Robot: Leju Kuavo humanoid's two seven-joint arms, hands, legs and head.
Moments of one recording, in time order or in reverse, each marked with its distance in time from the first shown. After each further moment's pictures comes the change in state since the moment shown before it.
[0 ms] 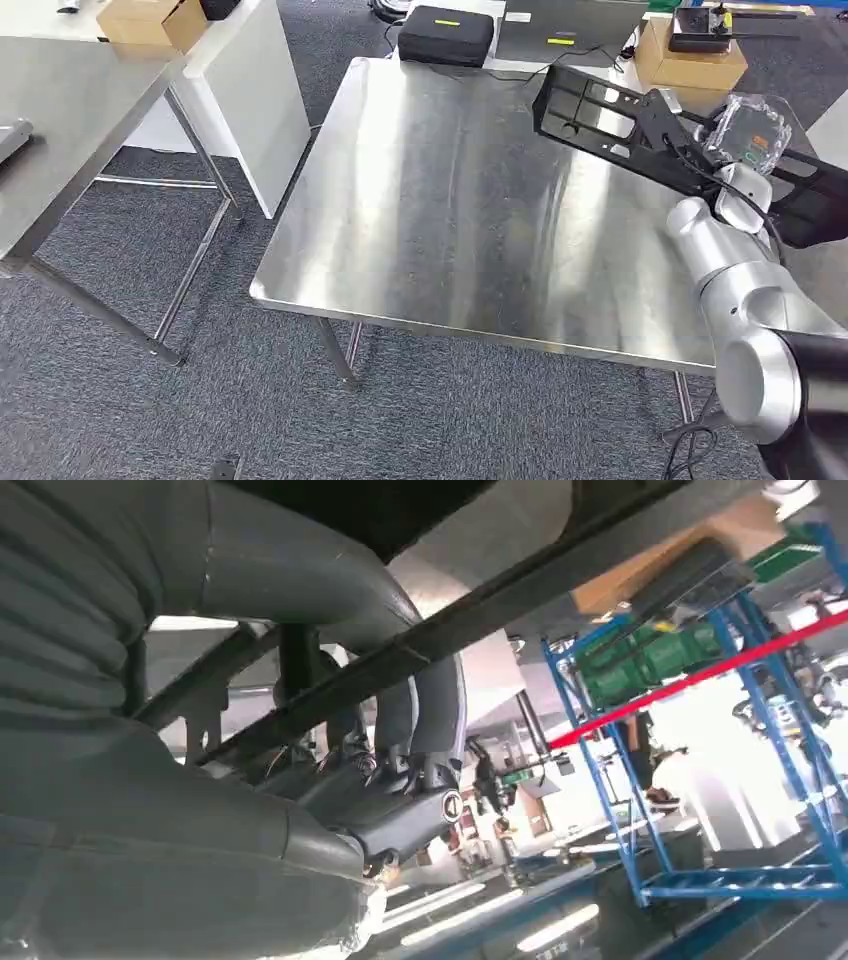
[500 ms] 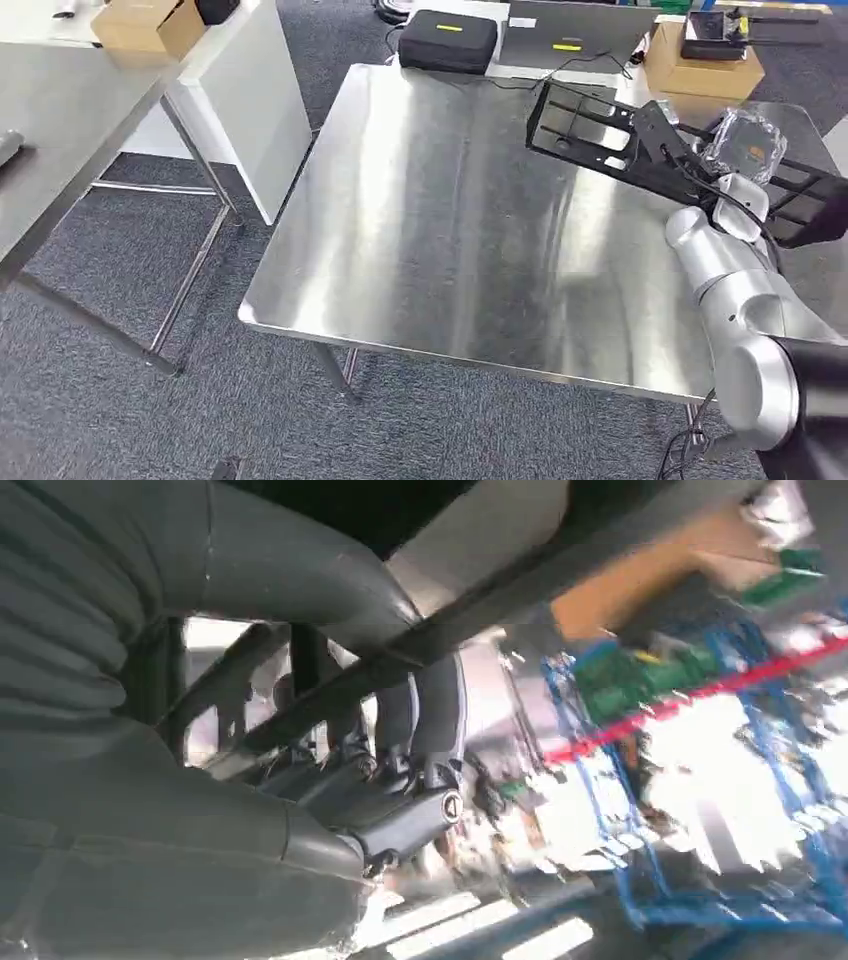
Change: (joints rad) left arm 0.002 -0.003 0.000 0.000 0.010 0.026 0.013; right arm 0.022 -0.003 -0.001 0.002 0.003 0.000 -0.003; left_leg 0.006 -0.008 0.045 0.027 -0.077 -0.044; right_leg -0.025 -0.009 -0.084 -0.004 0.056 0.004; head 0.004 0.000
